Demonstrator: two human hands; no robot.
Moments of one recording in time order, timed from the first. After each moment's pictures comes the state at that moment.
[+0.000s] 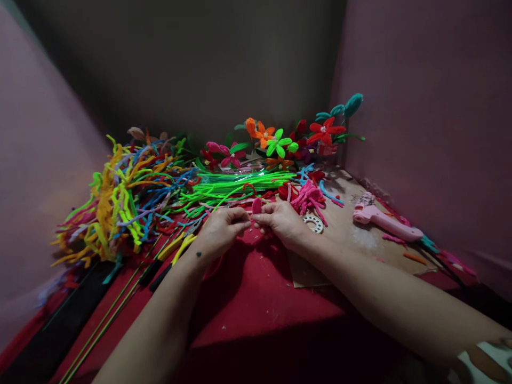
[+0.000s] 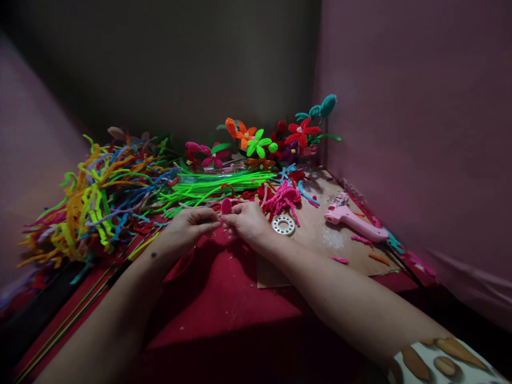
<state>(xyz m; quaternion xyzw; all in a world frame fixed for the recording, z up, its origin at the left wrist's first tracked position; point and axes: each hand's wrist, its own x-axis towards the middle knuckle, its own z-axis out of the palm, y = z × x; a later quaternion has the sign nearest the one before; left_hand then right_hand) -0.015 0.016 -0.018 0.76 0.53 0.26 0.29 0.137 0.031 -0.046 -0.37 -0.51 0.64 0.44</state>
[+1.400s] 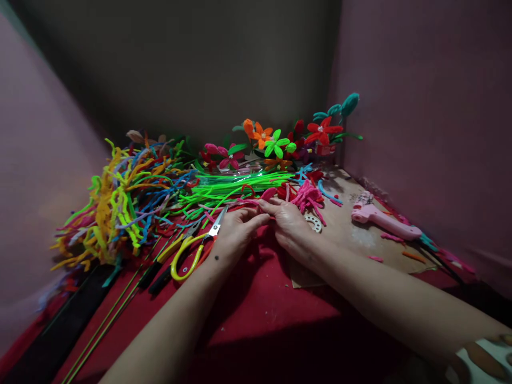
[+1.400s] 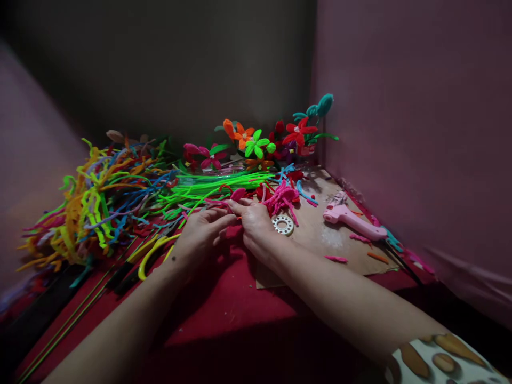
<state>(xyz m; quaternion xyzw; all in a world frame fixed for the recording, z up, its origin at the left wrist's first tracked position) 0.025 0.005 -0.029 0.55 0.55 0.44 0.44 0.129 0.036 -0.044 -0.30 -0.25 0.71 0.59</state>
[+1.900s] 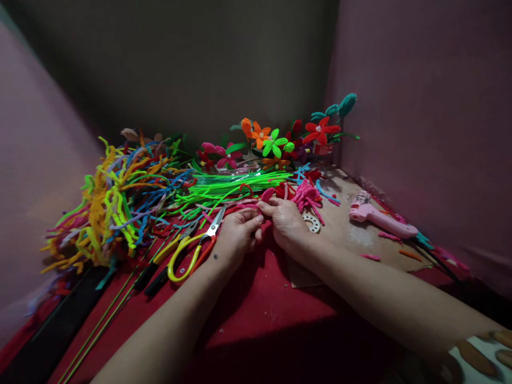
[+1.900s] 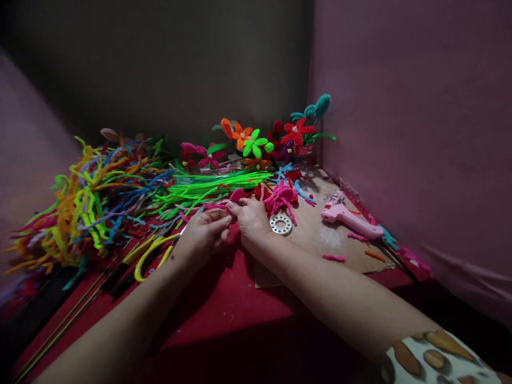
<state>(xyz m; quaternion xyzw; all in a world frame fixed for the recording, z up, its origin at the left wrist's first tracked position) 0.028 0.005 -0.041 0.55 0.50 0.43 0.51 0.127 0.038 -0.051 -0.33 -0.32 0.64 0.62</state>
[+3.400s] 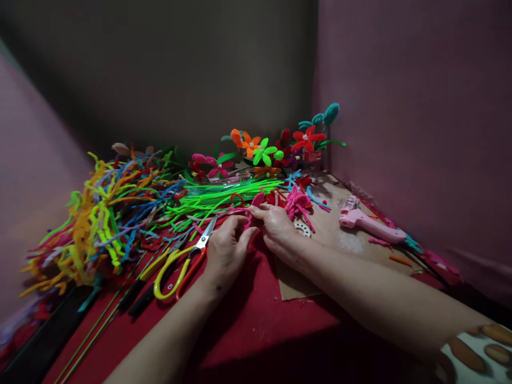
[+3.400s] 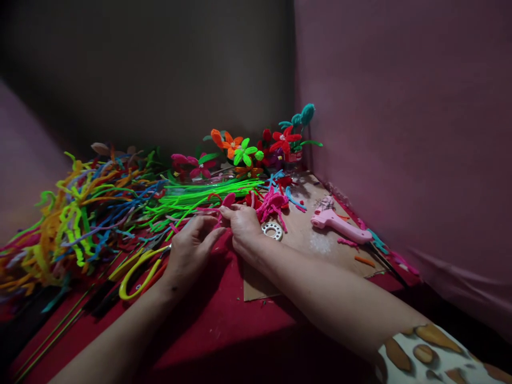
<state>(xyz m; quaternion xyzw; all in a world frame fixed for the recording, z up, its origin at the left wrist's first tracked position) 0.027 0.005 -0.045 0.72 0.54 0.42 0.11 0.130 0.051 -0.050 -0.29 -0.23 0.69 0.62</state>
